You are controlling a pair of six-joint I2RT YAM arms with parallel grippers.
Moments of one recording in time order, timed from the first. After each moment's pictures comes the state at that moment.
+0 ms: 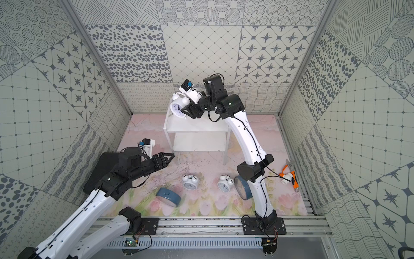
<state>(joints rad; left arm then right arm) -0.45 0.78 0.73 -0.44 0.28 -0.79 0.61 2.18 2.84 -1.15 -0.43 -0.34</state>
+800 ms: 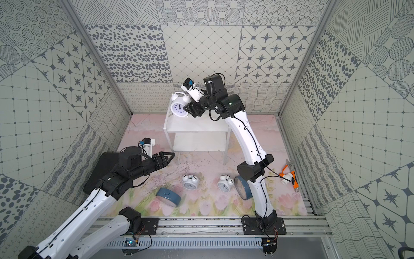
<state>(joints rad) -0.45 0.78 0.73 -0.41 0.28 -0.79 0.60 2.18 2.84 -1.12 -0.32 -0.32</state>
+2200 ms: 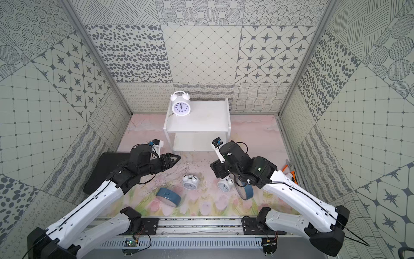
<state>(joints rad) -0.51 0.93 0.72 -0.38 0.32 -0.83 0.91 1.07 1.12 -0.88 0.16 0.26</state>
